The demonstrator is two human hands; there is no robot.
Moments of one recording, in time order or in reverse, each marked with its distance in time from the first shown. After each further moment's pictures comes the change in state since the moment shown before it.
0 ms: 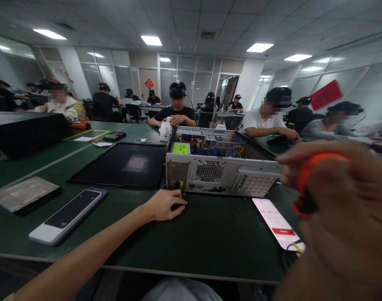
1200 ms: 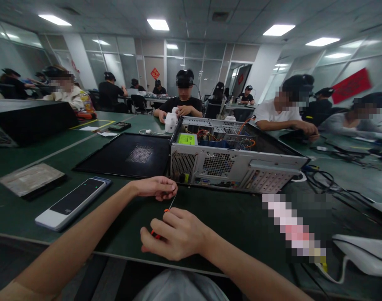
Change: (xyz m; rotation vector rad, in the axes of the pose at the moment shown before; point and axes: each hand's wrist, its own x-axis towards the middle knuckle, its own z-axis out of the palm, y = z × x) left_hand -0.014 -0.045 -0.021 -1.518 -0.367 -0.431; right_hand -0.026 0.028 0.197 -0.230 -0.287 -1.003
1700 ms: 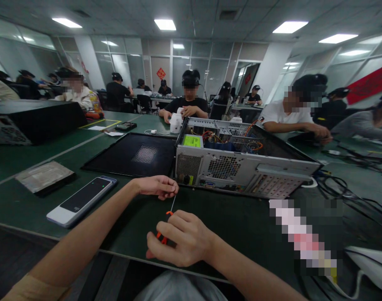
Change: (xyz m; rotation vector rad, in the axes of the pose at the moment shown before) left_hand -0.004 -0.004 -0.017 -0.057 -0.012 -0.010; right_hand 0.001 -0.001 -0.004 0.095 0.093 0.039
